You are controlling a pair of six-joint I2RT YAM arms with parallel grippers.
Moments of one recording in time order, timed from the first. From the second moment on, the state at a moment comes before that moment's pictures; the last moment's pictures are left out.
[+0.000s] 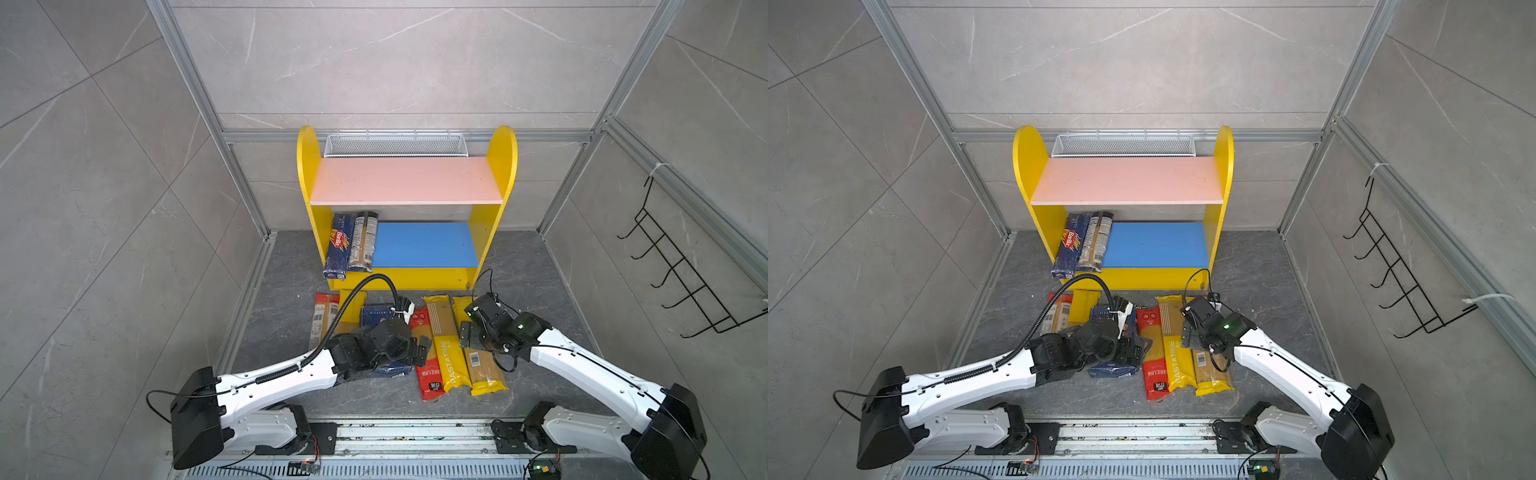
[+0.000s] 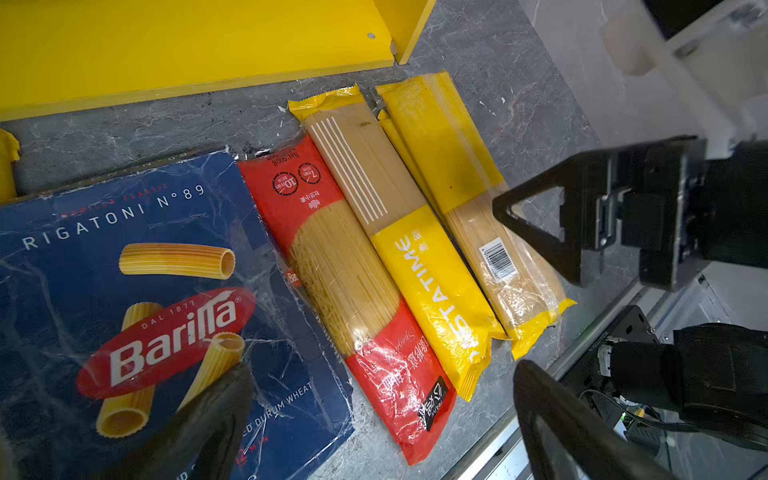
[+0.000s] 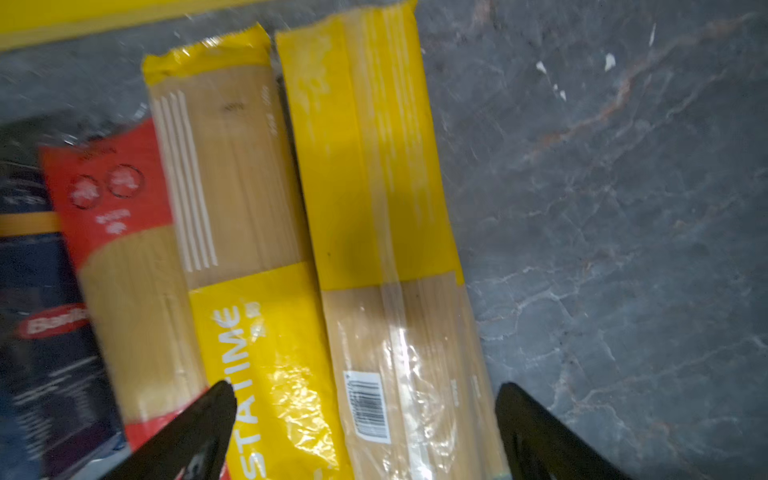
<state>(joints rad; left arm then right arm) -1.12 1.21 0.88 -0.38 -0.21 -0.64 0.66 1.17 0.84 -0.91 0.29 0.76</state>
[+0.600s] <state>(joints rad) -1.15 1.09 0.87 -0.42 -0.34 -0.66 0.64 1.25 0.67 -0.77 0.22 0.80</state>
